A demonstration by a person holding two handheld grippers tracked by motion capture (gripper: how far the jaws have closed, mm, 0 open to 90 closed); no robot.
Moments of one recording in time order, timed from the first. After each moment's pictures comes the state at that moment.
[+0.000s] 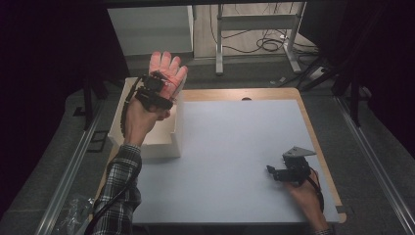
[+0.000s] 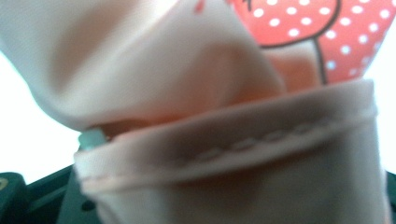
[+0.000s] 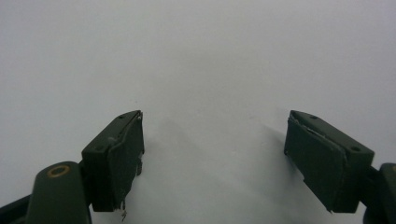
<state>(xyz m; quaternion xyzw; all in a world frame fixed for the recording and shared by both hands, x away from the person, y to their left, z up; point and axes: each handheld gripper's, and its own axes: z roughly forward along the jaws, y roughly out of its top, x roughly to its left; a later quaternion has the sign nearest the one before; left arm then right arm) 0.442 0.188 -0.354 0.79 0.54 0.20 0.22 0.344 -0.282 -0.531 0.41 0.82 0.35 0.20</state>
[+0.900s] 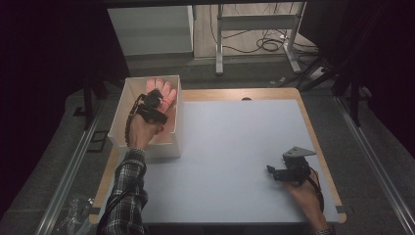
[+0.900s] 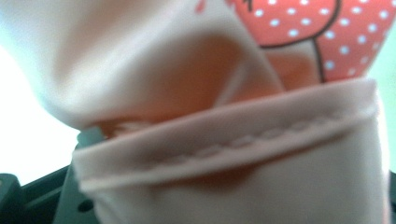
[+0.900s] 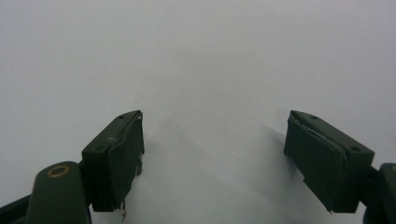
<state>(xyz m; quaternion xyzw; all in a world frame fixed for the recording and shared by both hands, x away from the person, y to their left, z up) 0.486 0.208 -0.458 0.78 0.60 0.13 0.13 0.345 -0.282 -0.531 0.41 0.82 0.35 0.20</state>
